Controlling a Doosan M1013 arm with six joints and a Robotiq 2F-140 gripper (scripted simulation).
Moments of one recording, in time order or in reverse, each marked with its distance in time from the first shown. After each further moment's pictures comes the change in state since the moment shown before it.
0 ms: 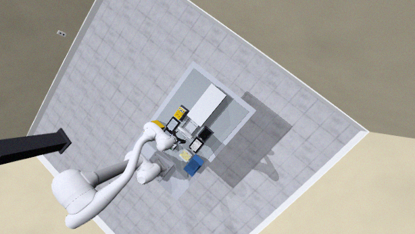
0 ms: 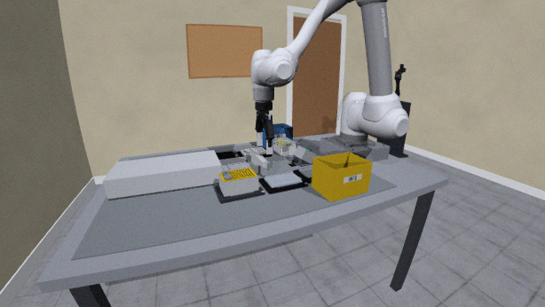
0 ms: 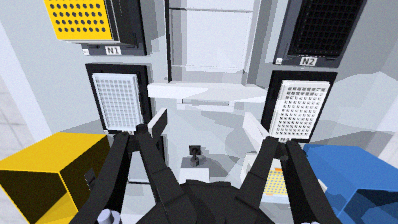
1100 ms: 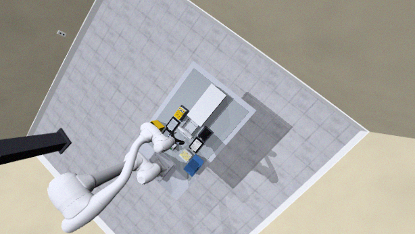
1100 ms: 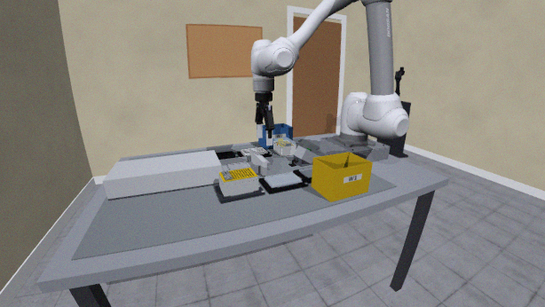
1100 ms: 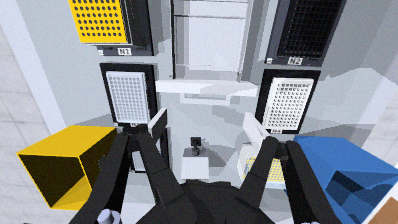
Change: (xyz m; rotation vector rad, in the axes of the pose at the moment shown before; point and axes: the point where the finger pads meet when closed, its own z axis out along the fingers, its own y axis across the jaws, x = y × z) arm 0.000 0.000 -0.039 0.000 0.000 0.000
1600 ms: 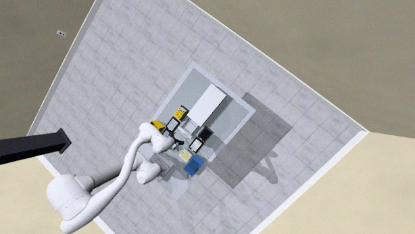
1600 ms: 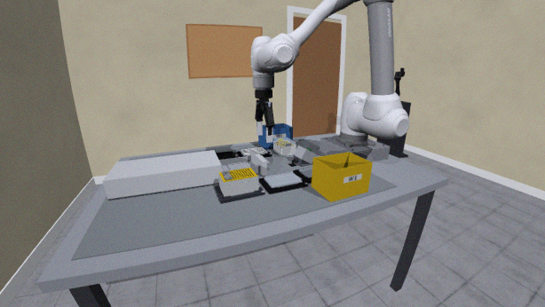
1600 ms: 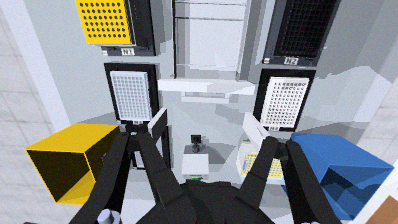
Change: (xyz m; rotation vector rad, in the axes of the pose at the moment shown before) arm 0.000 0.000 -0.013 0.000 0.000 0.000
